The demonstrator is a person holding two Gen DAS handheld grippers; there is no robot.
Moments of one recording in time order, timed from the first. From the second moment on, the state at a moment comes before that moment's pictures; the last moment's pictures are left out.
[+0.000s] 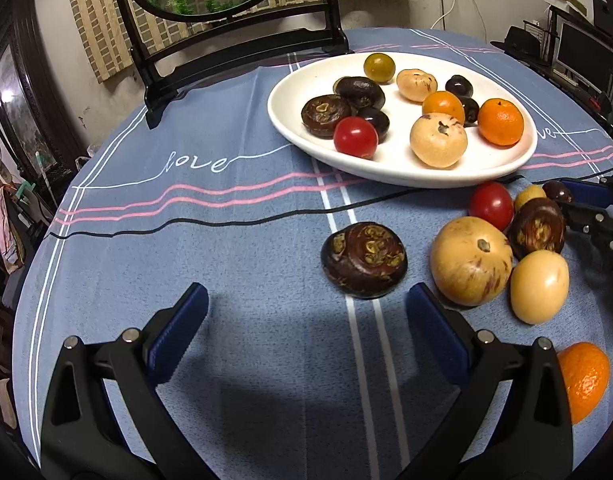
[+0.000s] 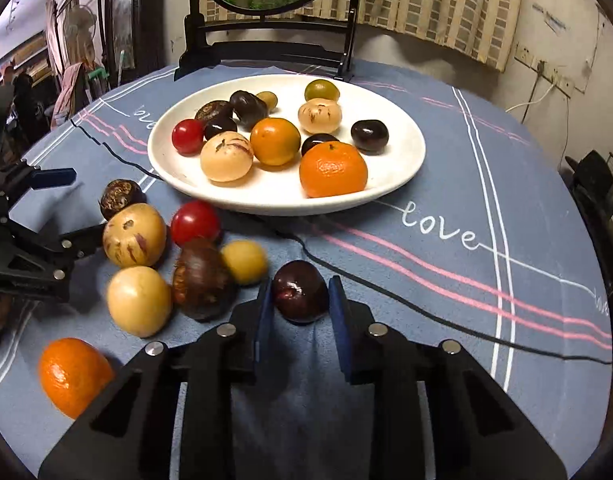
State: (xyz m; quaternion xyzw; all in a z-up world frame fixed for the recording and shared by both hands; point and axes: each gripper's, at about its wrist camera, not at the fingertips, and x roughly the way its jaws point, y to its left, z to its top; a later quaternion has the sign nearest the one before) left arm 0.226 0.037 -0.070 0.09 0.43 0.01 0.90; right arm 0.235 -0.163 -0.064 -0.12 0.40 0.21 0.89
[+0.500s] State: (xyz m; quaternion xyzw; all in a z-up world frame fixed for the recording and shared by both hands) left arm 0.251 0.049 -0.074 0.02 0.43 -0.03 0.90; right arm 0.247 -0.168 -0.070 -0.08 0.43 0.22 0.87
